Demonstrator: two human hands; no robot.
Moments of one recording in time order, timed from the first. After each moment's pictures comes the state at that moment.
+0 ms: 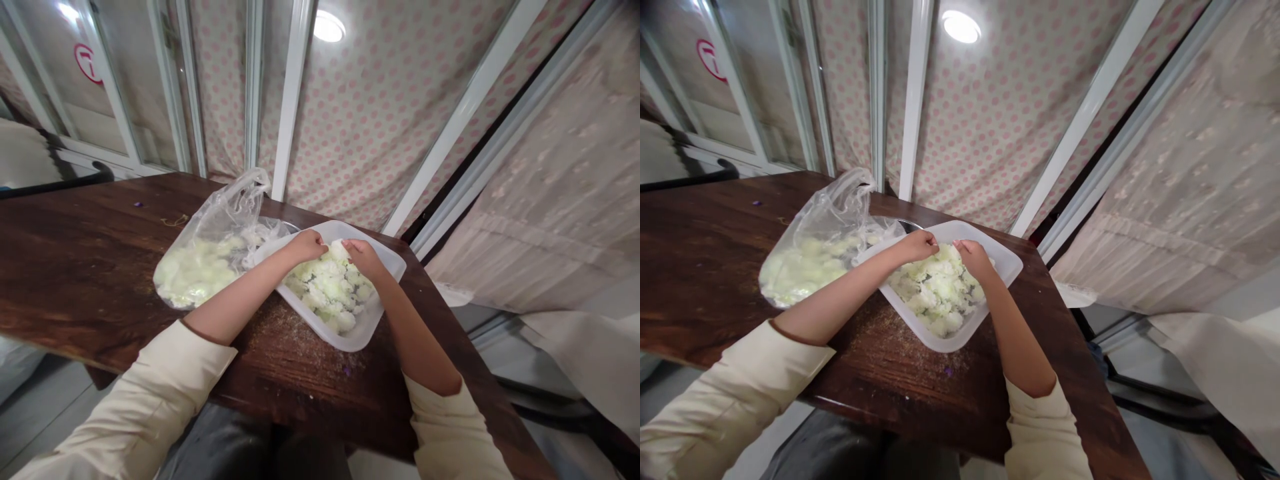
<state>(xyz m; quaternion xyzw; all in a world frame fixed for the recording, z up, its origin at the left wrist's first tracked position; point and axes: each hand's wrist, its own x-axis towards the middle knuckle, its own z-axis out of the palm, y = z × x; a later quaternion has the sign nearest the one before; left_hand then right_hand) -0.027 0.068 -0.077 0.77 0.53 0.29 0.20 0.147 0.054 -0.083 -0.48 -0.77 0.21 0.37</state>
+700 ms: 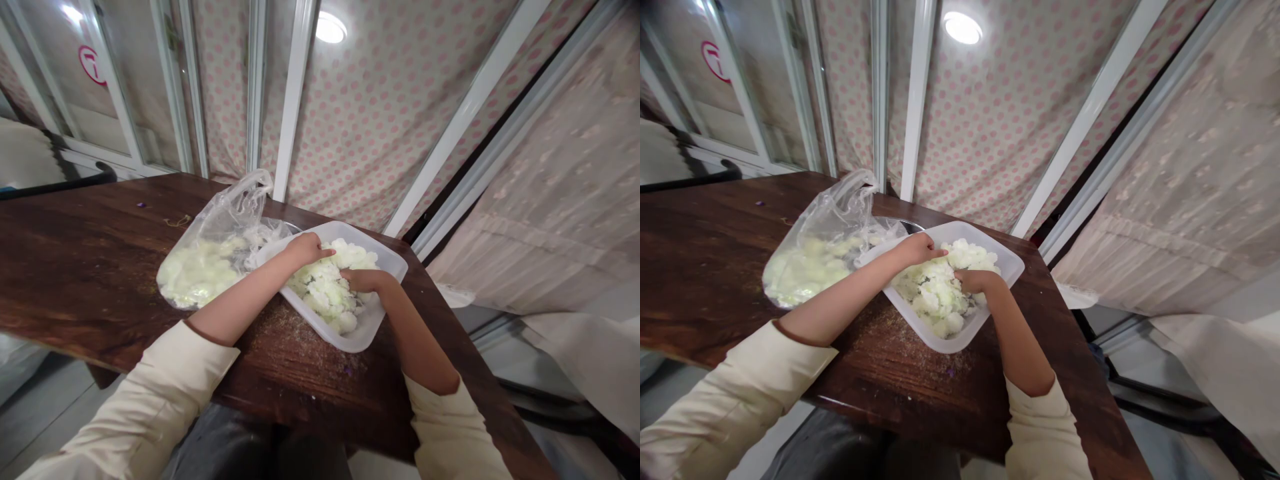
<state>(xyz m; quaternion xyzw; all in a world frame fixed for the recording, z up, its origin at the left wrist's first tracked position) -0.030 0.068 -0.080 0.79 0.55 0.24 0.14 0.156 0.056 -0.094 -0.48 -0.87 0.13 -0.03</state>
